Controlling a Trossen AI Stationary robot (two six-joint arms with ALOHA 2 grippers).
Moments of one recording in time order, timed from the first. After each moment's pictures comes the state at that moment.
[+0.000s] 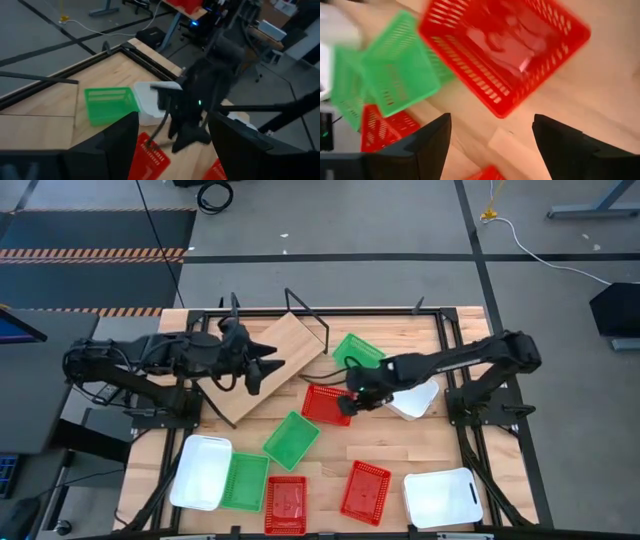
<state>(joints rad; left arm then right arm) -0.13 1.11 1.32 -0.59 -0.43 -0.62 0.05 1.58 1.13 -0.62 -0.13 1.29</state>
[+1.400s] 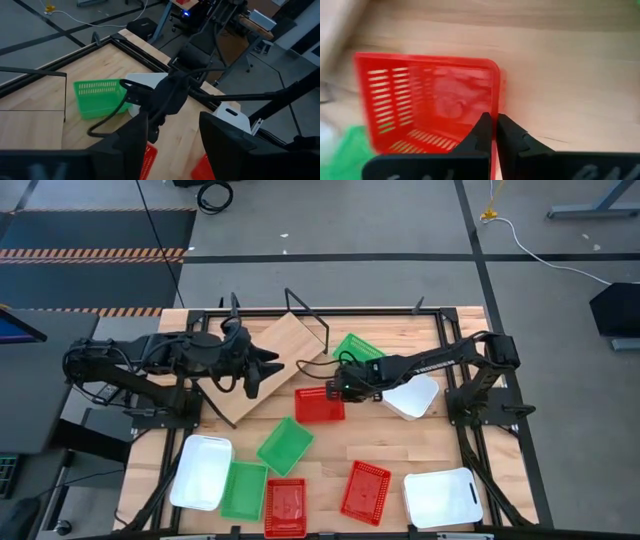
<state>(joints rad) -0.14 1.11 1.32 -0.60 -0.37 -0.62 -0.02 1.72 1.10 -0.45 0.07 1.49</state>
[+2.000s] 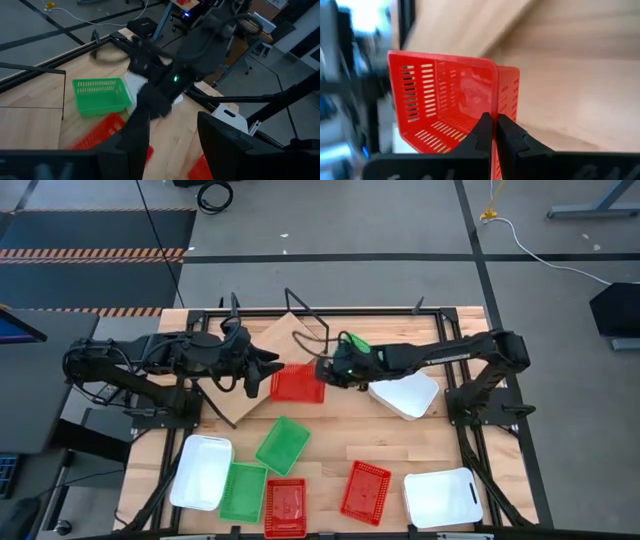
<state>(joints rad) -0.14 1.11 1.32 -0.60 -0.37 -0.64 -0.02 1.63 1.28 -0.43 0.21 1.57</state>
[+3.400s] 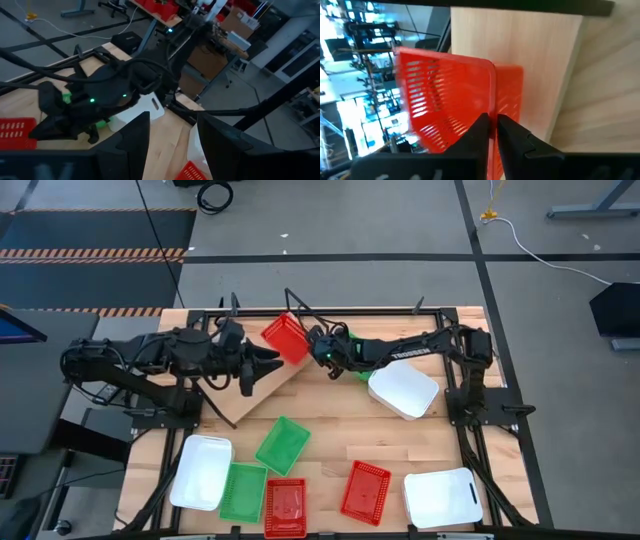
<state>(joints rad) -0.15 1.09 1.33 -0.49 -0.35 -0.64 -0.18 1.90 1.28 -0.03 0.39 1.93</state>
